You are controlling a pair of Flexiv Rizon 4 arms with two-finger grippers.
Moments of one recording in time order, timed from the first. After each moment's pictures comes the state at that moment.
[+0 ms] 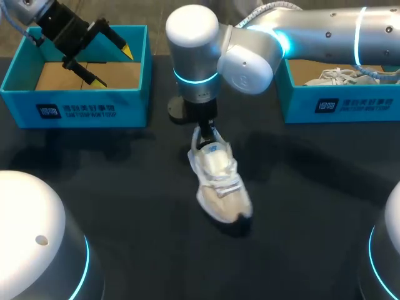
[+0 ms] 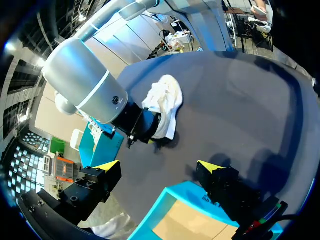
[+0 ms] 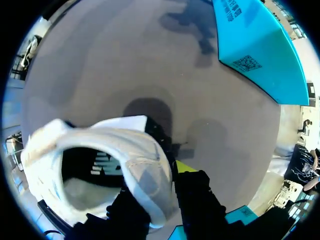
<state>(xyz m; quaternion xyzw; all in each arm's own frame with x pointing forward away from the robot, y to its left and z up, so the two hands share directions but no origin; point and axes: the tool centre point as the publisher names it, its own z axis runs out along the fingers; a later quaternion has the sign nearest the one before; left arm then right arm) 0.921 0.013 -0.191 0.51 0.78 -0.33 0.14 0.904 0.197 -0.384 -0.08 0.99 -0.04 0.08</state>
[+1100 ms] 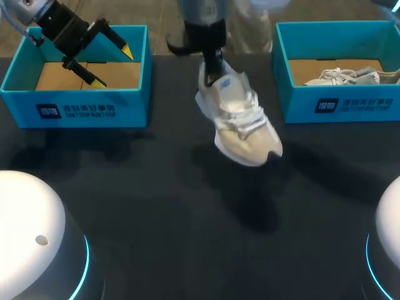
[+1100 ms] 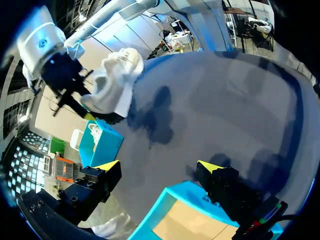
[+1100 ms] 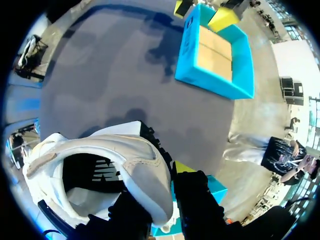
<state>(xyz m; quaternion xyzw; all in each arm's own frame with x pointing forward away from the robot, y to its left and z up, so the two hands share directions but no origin) 0.921 0.013 -0.191 0.51 0.78 -0.33 0.14 0.913 0.182 -0.158 -0.08 0.99 -0.05 0.14</state>
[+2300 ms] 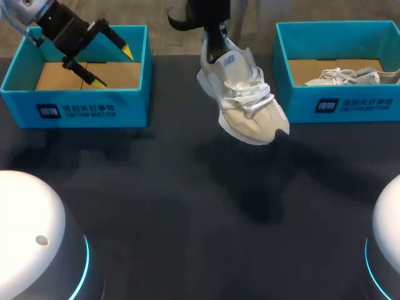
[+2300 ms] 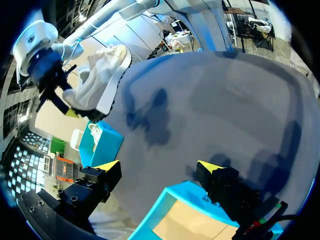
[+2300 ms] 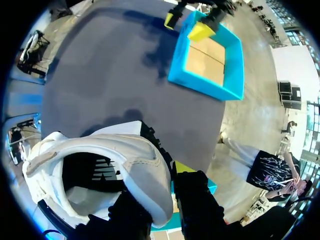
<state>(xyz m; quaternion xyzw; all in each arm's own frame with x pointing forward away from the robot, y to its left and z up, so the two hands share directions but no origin) 0.921 0.013 -0.191 0.51 0.78 -0.33 0.14 0.935 0.173 -0.123 -0.09 0.98 -0.05 0.15</state>
